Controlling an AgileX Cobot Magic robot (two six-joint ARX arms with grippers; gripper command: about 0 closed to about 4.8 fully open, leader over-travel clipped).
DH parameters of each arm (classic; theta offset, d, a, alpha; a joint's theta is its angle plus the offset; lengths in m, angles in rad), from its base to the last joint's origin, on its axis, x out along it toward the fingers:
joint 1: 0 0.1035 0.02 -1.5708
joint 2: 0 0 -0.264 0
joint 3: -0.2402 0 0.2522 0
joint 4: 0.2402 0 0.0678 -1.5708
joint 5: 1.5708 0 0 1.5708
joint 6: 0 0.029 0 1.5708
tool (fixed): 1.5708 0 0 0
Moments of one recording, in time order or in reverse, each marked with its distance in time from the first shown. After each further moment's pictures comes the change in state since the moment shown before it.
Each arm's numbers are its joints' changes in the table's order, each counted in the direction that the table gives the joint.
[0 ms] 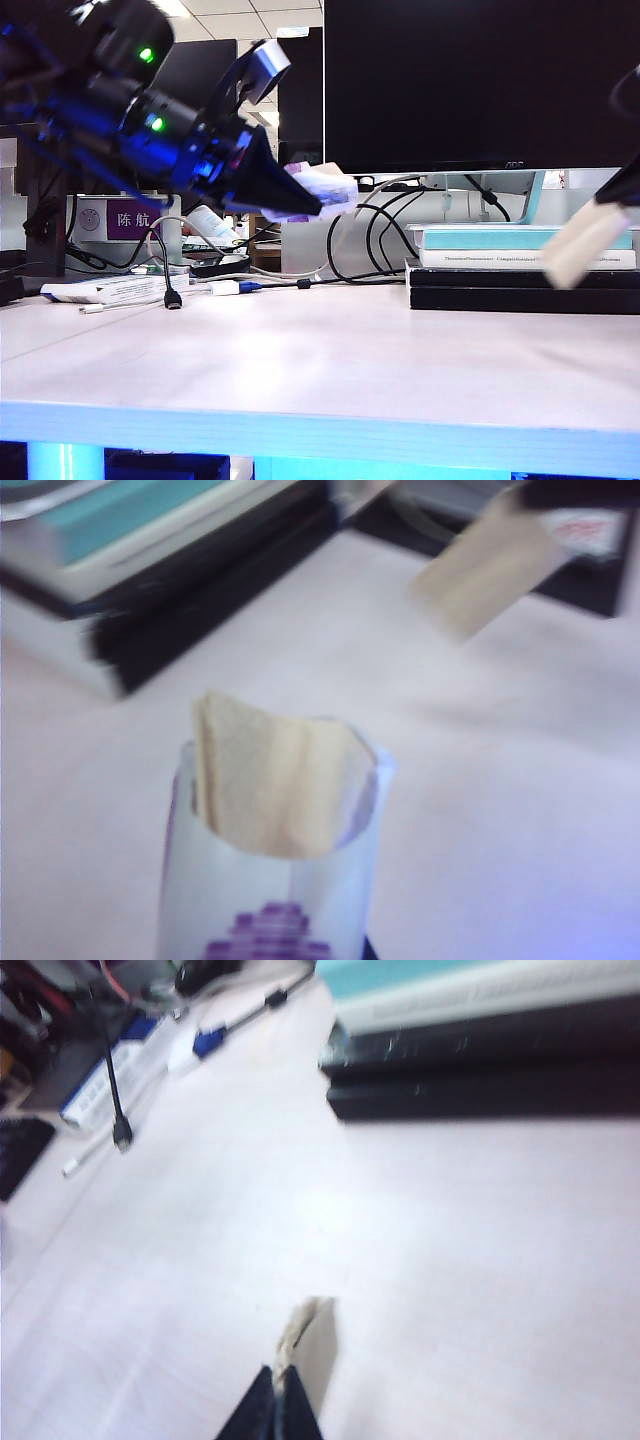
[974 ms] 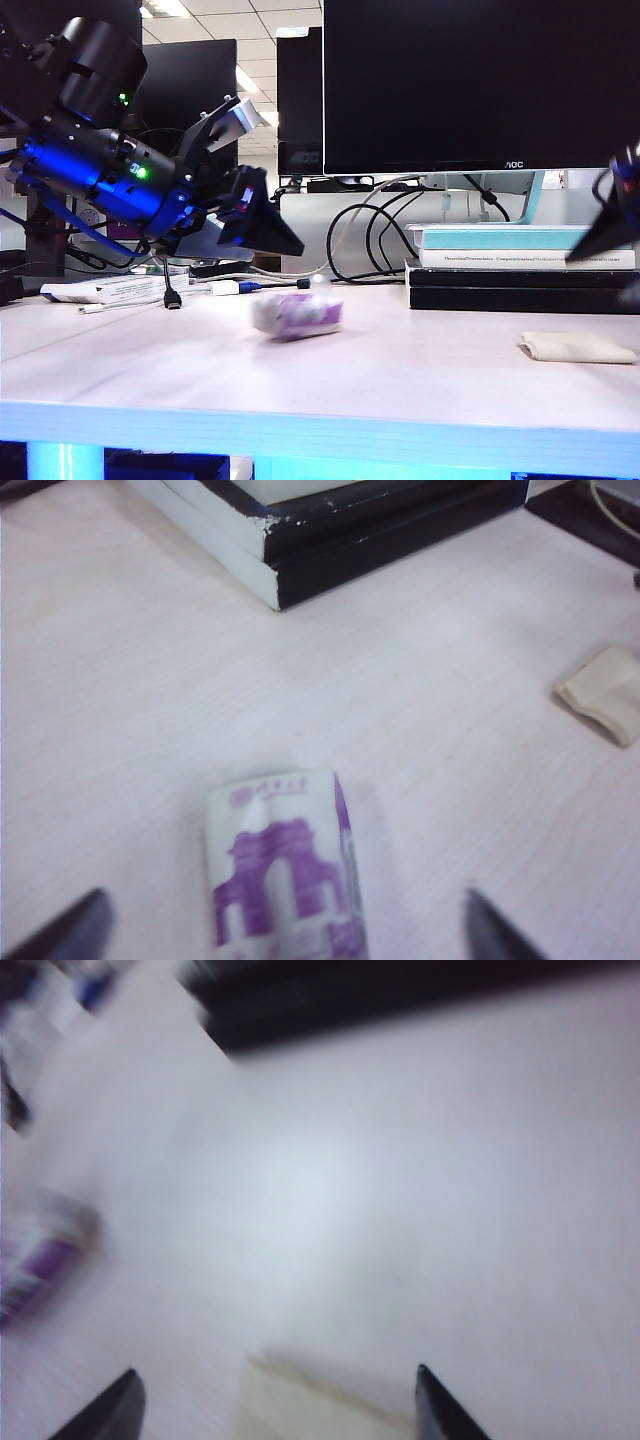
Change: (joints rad) left arm 0.003 0.018 0.150 -0.224 -0.282 -0.200; right arm 0.012 0.260 -0.002 -0.138 0.070 0.042
